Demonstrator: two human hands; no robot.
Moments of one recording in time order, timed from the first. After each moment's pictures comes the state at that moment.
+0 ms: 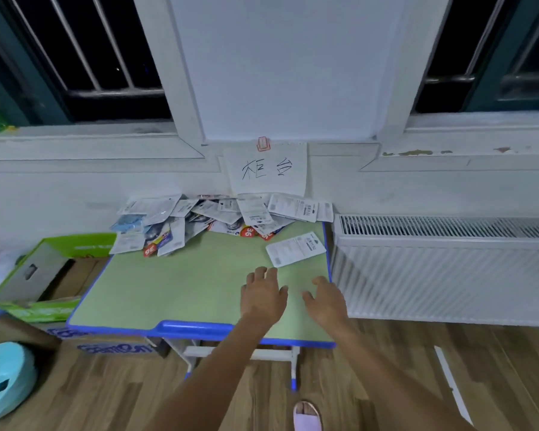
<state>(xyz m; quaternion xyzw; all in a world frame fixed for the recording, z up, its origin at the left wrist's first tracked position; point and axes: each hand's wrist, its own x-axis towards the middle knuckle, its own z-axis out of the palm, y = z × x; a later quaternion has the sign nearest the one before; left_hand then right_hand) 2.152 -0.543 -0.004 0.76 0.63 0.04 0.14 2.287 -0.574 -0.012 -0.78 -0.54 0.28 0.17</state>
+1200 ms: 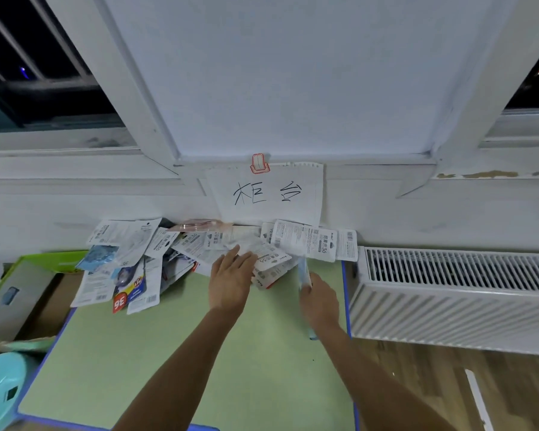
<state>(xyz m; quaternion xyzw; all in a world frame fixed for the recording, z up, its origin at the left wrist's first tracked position) 2.137 -0.316 -0.033 0.80 0.59 0.13 0.00 2.304 -0.359 -0.049 -0.79 -0.45 0.34 0.24</state>
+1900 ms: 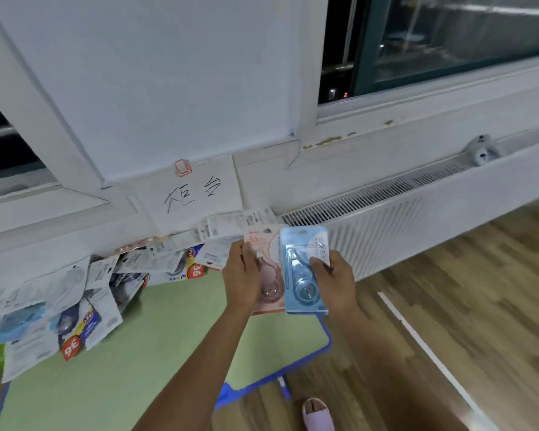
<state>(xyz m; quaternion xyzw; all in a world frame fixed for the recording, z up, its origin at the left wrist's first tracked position) 2.178 -0.441 0.025 0.67 0.47 0.43 0.38 2.293 -0.546 0.034 -0.74 -0.23 0.22 0.60</state>
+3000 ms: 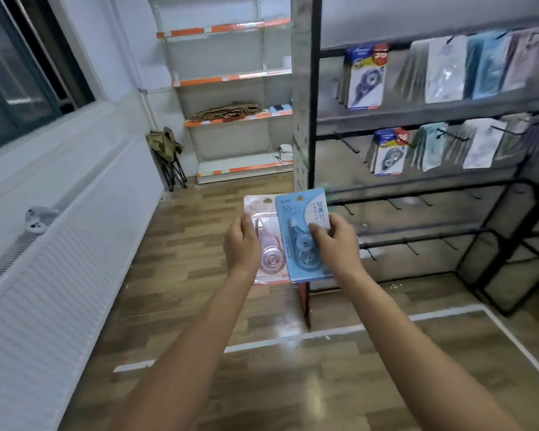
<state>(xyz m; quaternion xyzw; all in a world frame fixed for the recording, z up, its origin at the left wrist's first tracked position) 2.429 -1.171 0.130 0.78 -0.02 0.14 0.61 2.365 -1.313 0.130 -0.76 0.17 -0.26 0.57</state>
